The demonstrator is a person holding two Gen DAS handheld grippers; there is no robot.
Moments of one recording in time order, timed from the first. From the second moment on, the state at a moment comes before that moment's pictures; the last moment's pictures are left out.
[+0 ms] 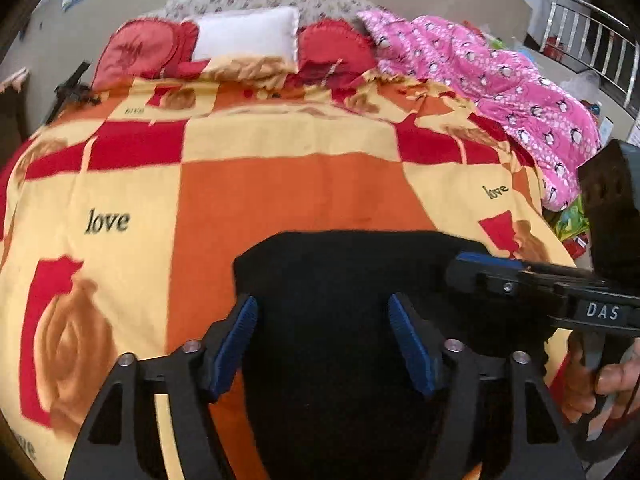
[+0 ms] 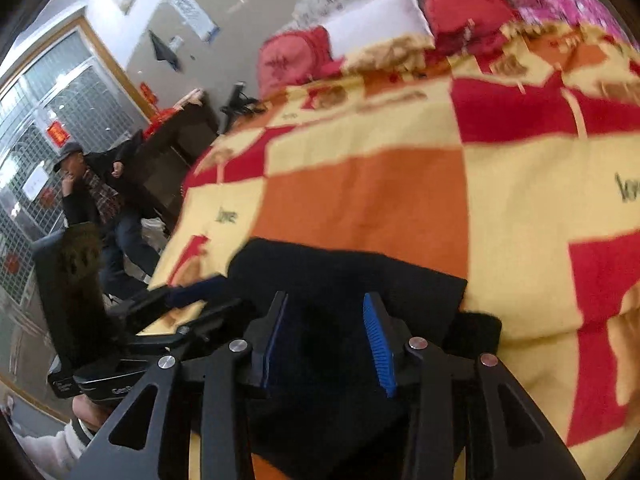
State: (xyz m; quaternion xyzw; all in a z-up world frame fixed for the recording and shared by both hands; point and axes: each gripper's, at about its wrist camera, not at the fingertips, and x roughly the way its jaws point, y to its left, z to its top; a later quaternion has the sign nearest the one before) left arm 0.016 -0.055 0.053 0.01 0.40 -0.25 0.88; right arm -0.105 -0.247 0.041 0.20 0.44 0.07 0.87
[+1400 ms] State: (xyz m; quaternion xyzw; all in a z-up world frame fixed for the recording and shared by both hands) left arm -0.094 -0.020 0.083 0.02 0.35 -0.26 0.90; right arm -0.177 -0.226 0.096 0.09 0.42 0.02 0.90
